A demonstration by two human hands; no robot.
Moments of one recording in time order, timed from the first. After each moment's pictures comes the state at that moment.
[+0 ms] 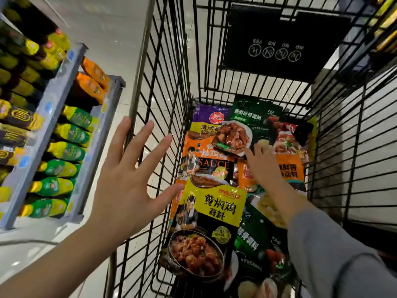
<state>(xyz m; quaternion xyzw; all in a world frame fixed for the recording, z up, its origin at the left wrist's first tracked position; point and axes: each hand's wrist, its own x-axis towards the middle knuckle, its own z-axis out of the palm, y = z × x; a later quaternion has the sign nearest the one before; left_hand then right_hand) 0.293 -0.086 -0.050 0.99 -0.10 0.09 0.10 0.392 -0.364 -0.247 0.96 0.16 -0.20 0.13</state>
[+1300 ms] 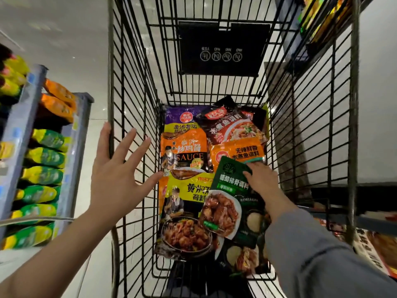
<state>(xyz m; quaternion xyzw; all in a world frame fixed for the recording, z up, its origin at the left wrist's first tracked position) 0.294 -0.085 -0.051 0.98 -0.14 0.12 0.06 0.304 -0.428 -0.204 0.95 -0.10 -0.29 -0.04</state>
